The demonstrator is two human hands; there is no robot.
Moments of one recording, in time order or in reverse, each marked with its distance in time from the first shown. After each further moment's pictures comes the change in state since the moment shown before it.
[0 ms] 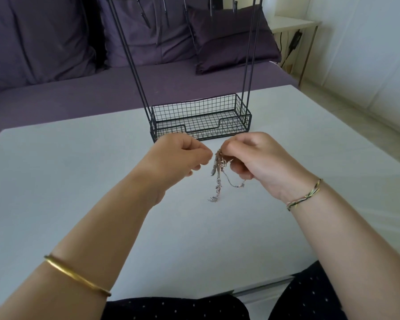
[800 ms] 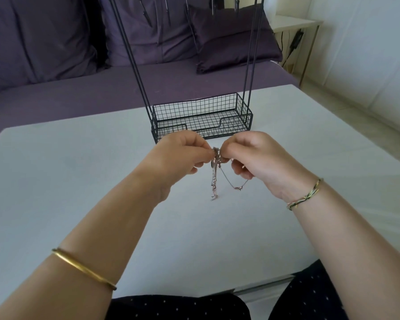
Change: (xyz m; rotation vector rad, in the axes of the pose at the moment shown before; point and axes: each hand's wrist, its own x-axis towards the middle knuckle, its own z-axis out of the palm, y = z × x) left_hand 0.002 -0.001 0.002 -0.085 -0.047 -0.025; right_hand -0.002 -0.002 0.000 -0.090 -0.016 -0.017
